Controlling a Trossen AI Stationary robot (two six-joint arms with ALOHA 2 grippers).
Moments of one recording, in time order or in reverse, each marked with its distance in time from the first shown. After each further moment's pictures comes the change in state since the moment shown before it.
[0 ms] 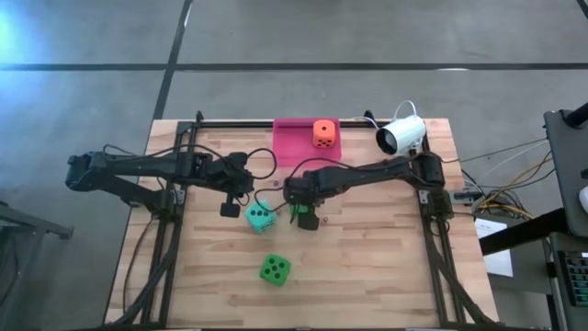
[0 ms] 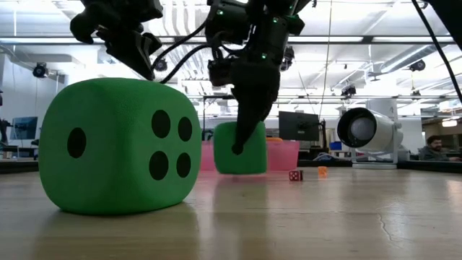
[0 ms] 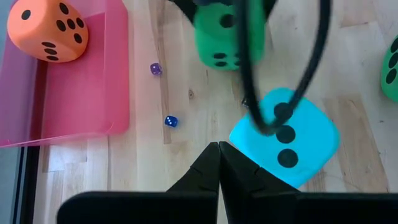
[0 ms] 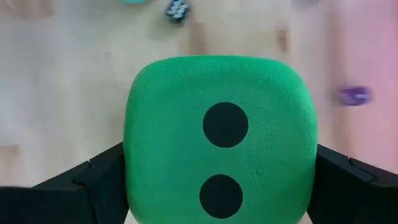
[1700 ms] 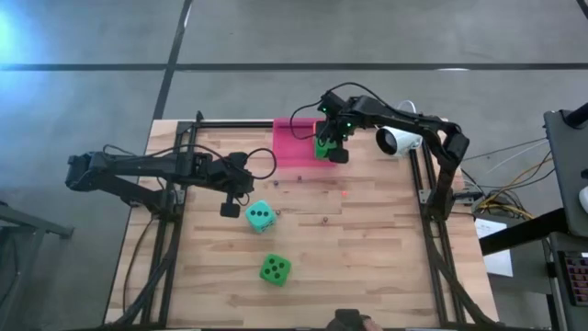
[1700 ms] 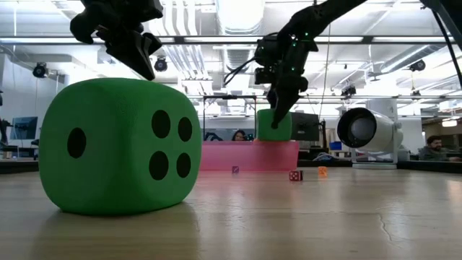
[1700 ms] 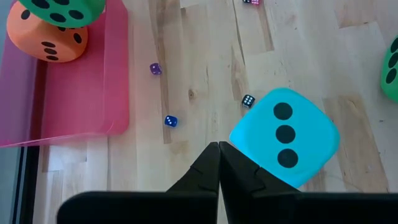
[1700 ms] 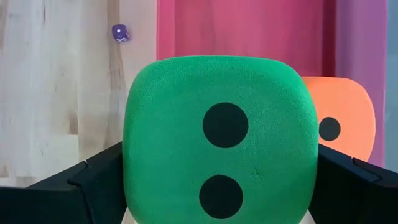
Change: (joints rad) left arm 0.000 0.000 0.000 0.000 0.000 0.000; right arm -0.559 -0.171 -0.025 -0.102 -0.184 -0.658
